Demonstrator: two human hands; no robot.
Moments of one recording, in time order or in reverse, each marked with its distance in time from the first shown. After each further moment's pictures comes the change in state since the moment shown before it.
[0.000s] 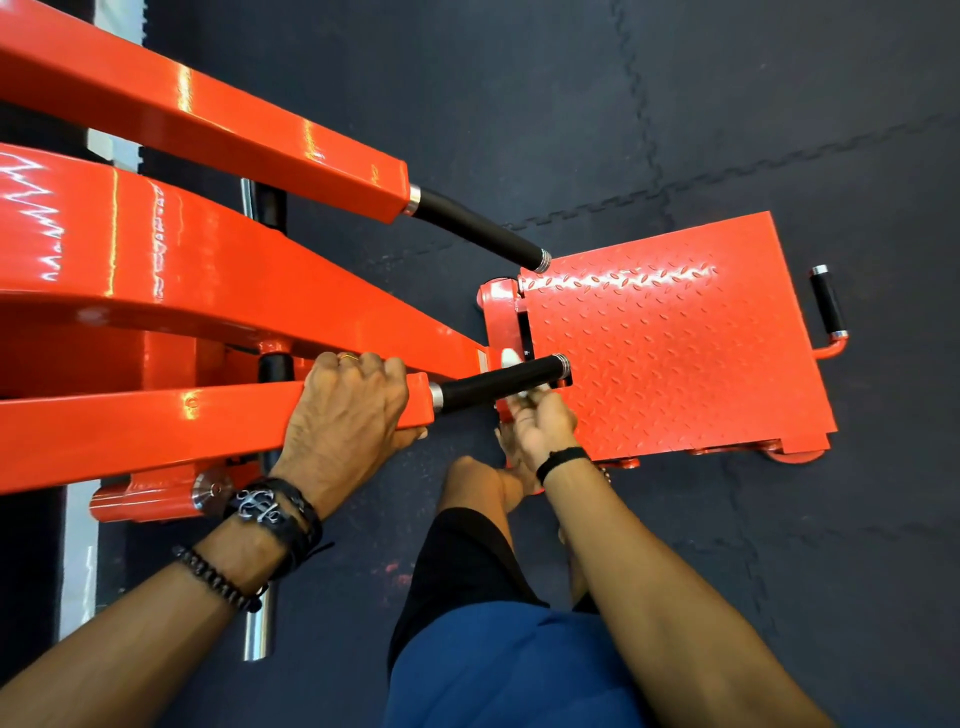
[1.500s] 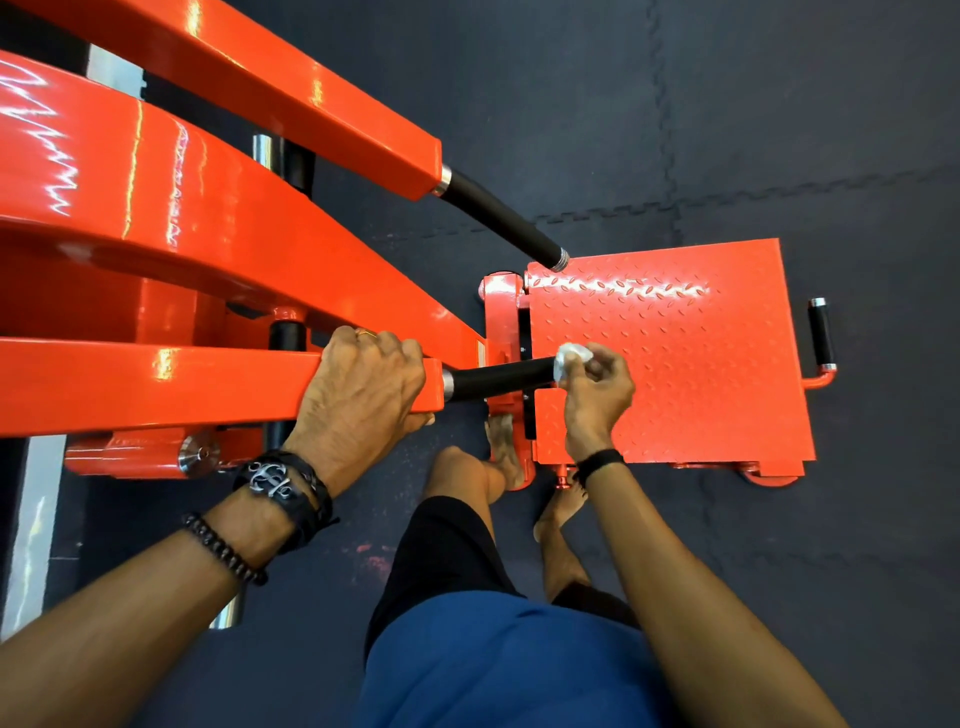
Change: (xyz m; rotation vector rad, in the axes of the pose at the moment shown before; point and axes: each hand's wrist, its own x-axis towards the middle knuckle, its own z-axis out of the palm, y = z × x) left_hand 0.001 0.002 0.002 0.027 -0.005 -0.011; right_hand 0.006 -0.039 -0.009 -0.760 0.009 -0.790
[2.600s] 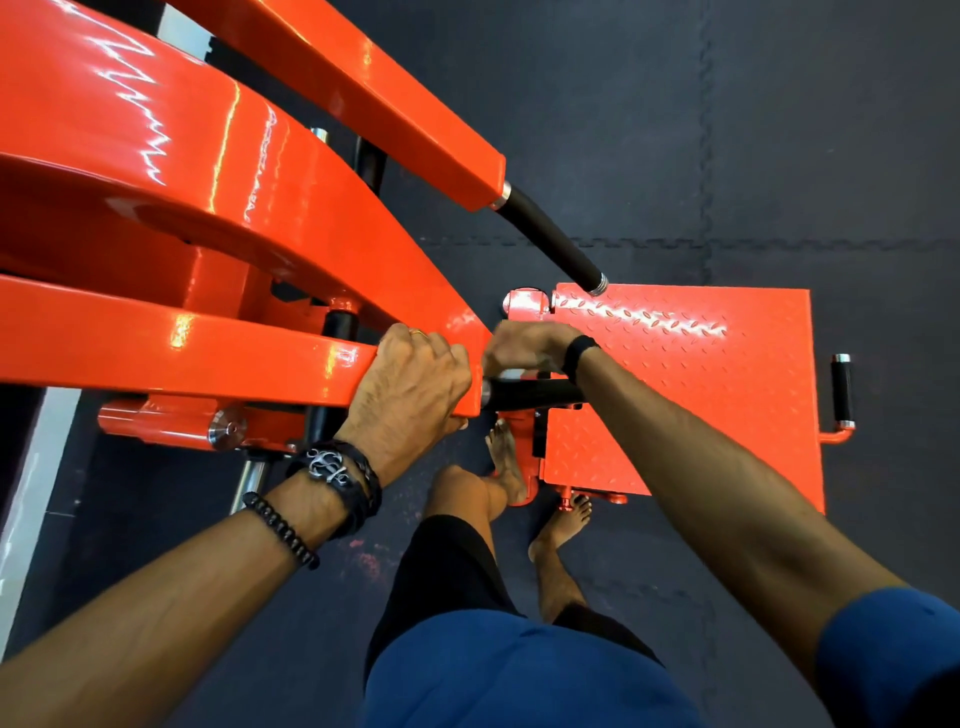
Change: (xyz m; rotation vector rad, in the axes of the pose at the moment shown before) left_hand 0.002 0.003 0.007 -0.045 0.053 -0.037; right_hand -0.001 -0.082 0.112 -1.442 -1.348 -0.211
